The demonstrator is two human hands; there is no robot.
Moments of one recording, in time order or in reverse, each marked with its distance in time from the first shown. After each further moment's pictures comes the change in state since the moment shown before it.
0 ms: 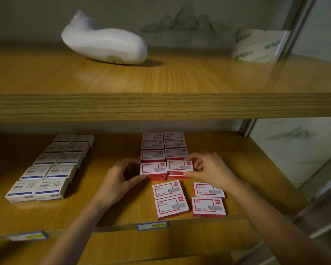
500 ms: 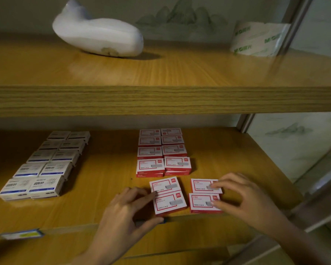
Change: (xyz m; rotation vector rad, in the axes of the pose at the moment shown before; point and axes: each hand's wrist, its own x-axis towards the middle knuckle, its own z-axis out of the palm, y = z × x) left_hand -0.075 0.028 0.023 0.405 -0.077 0.189; right_hand -0.101 0.007 -0.025 -0.042 0.001 -0.030
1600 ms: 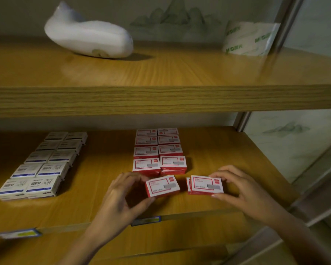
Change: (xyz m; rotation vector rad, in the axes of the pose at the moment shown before) left_hand 0.019 -0.004 -0.007 -0.408 0.097 -0.065; right_hand 0.004 0.025 -0.003 0.101 0.000 0.007
